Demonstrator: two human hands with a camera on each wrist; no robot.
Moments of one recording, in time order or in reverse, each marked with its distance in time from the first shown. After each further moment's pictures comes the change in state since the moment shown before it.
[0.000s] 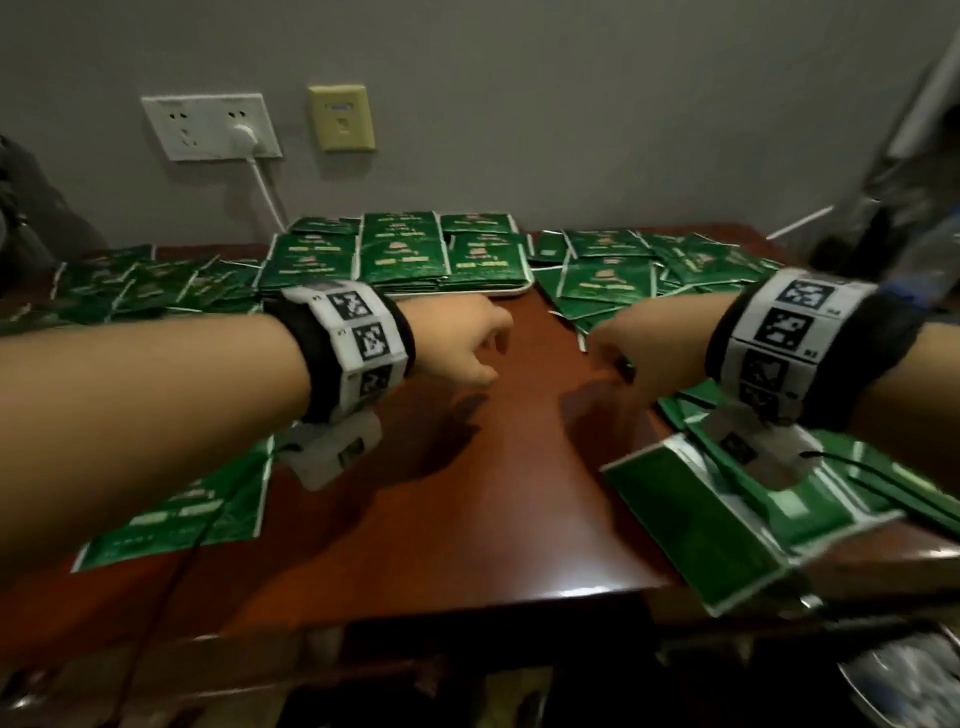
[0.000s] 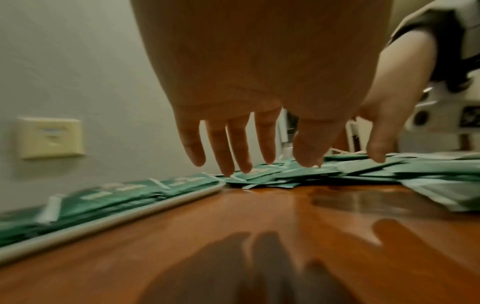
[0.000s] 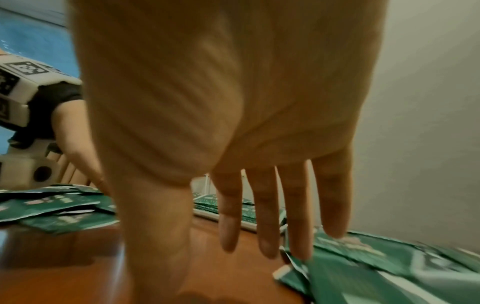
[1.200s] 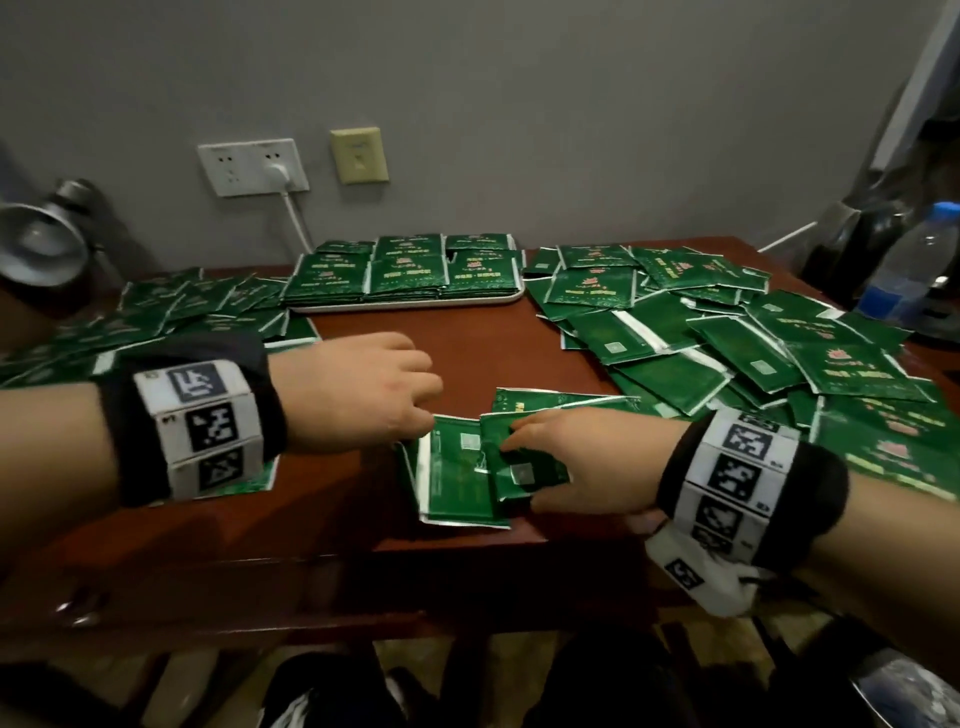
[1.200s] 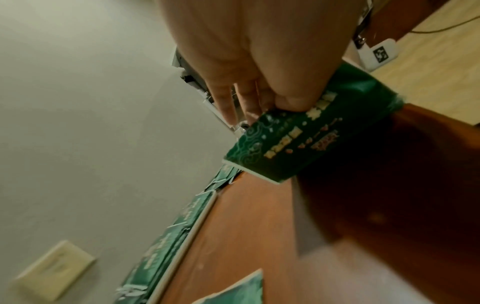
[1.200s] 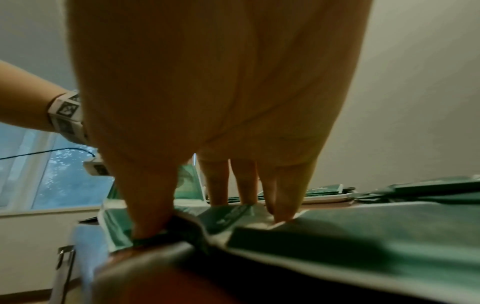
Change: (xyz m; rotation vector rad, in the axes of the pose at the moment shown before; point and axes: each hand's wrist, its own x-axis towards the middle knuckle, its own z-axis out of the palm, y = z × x) left_hand -0.114 0.041 0.009 0.706 0.209 0.486; right_hand -0.063 -0.057 0.072 0.274 0.211 -0.356
